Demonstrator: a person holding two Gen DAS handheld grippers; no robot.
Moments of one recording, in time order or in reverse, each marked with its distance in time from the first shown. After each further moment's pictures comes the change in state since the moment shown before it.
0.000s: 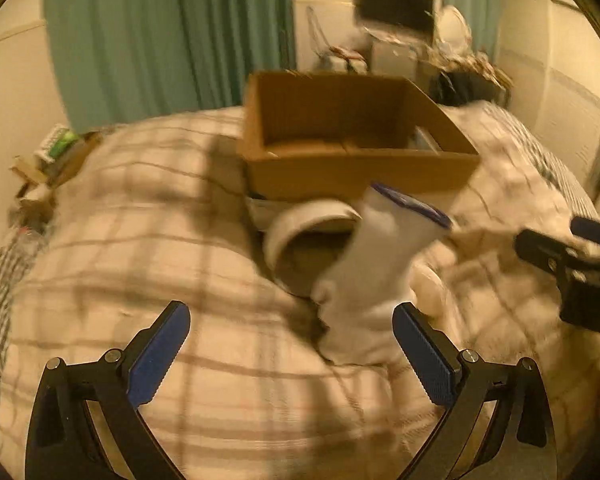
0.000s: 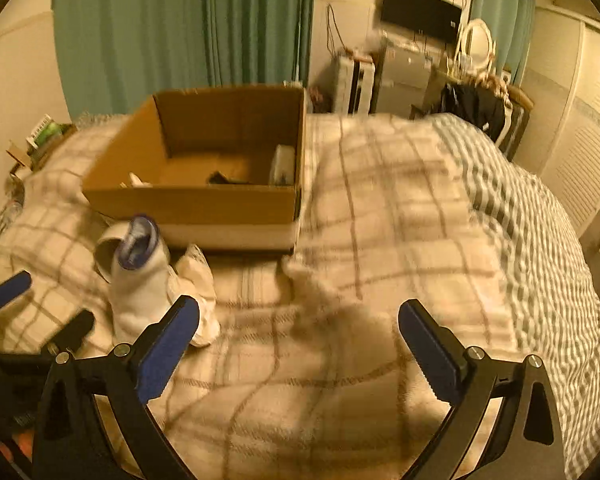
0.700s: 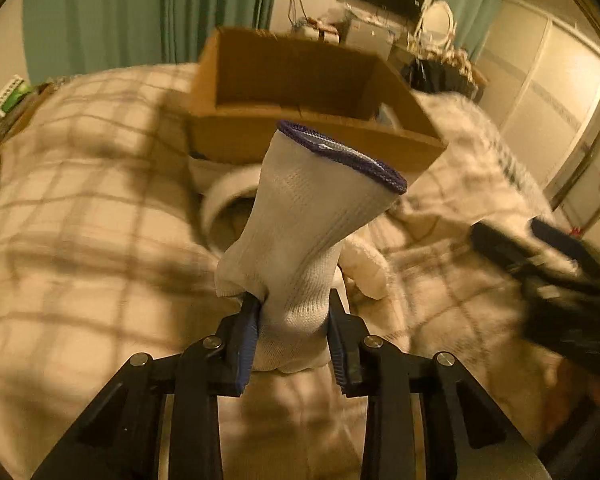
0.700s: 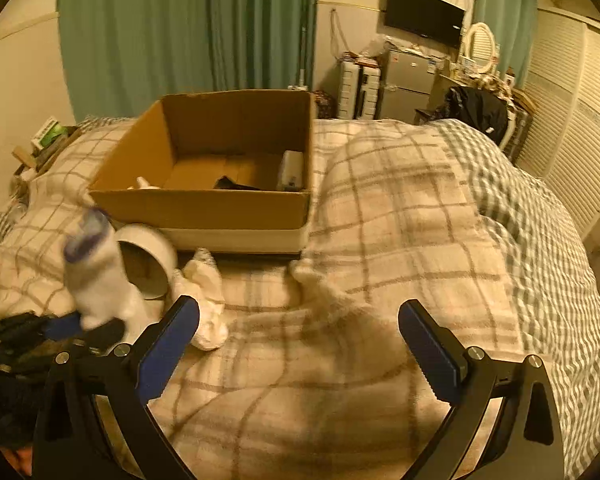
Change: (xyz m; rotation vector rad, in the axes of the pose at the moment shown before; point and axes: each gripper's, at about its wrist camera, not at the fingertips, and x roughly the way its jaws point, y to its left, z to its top) left arm -0.004 0.006 -0.002 -0.101 0.117 -0.201; right arm -0.004 0.009 0.000 -0.014 -0.026 0.035
